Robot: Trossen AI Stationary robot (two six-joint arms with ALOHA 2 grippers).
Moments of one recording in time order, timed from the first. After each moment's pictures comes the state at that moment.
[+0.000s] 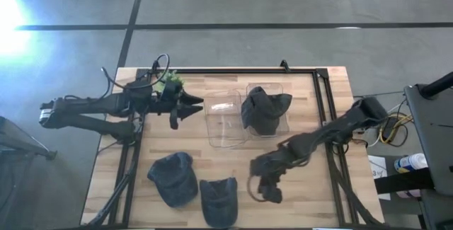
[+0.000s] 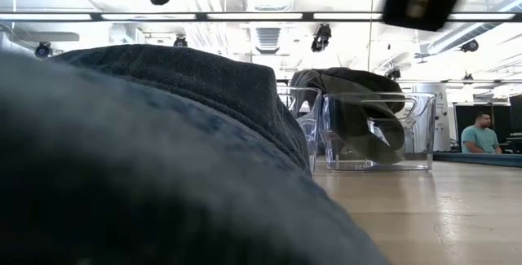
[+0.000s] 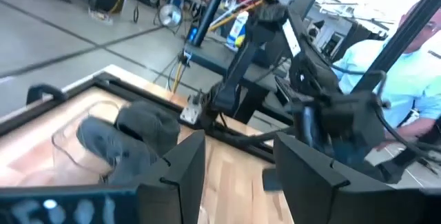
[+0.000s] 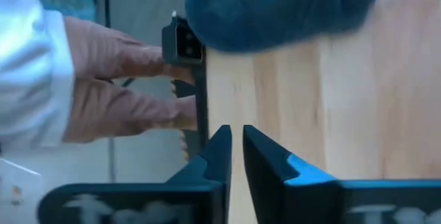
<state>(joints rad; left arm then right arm) 0.09 0.87 0.83 0.03 0.04 -0.43 0.43 1.63 1.22 -0.48 -0.34 0.75</state>
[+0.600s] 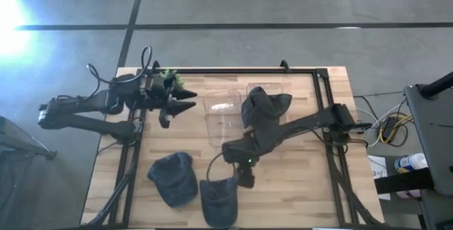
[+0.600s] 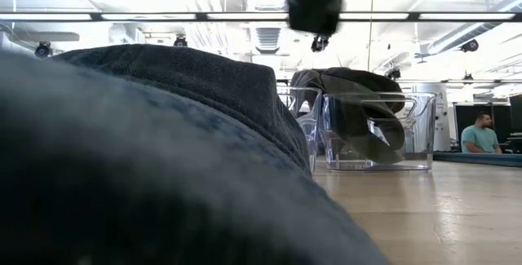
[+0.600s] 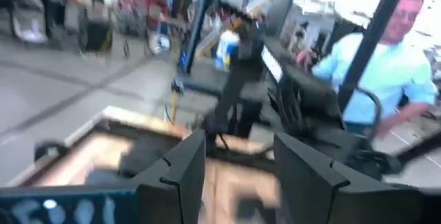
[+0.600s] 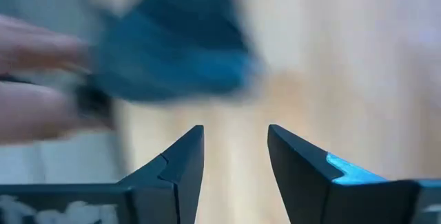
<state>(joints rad) 0.09 0.82 0.92 -0.03 0.07 -0.25 0.27 1.98 1.77 -1.00 -0.24 0.51</state>
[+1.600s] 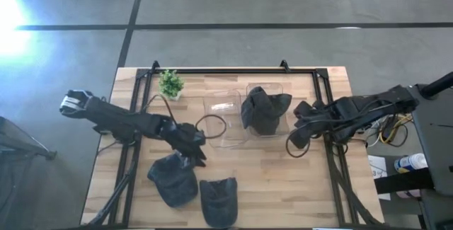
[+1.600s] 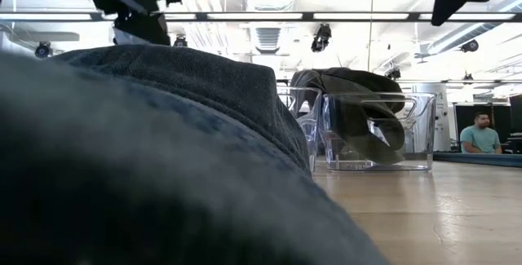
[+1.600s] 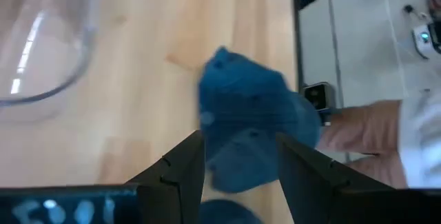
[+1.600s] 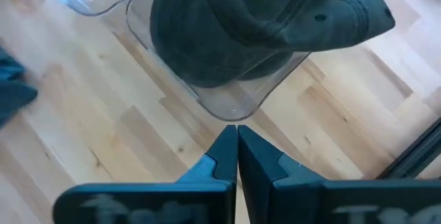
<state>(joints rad) -0.21 1.27 0.84 -0.25 0.28 -0.60 0.30 1.13 1.20 -1.34 0.34 1.01</state>
